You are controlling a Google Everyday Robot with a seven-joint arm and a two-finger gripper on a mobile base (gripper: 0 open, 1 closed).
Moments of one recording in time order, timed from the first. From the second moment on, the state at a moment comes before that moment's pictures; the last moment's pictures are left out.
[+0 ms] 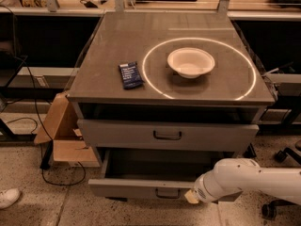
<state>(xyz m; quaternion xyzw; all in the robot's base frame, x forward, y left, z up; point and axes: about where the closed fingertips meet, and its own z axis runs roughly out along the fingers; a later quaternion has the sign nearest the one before) 0.414 -0.155 0.449 -0.30 0.93 0.16 0.11</state>
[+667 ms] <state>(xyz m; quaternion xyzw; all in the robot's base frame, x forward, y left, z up) 0.378 -0.199 0.404 -0.25 0.96 0.14 0.04</state>
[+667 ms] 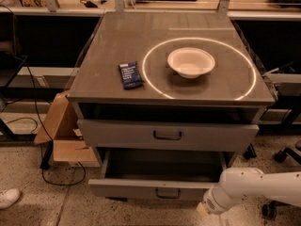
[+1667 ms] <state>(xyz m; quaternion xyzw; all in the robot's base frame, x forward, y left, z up) 0.411 -0.162 0.431 -0.25 0.95 0.17 0.08</state>
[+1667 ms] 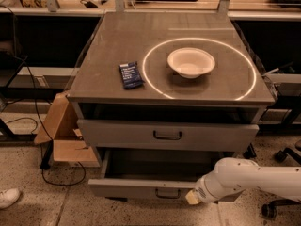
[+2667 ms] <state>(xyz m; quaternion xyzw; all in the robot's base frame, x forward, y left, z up) 0.420 -0.134 0.435 -0.26 0.94 0.19 0.09</state>
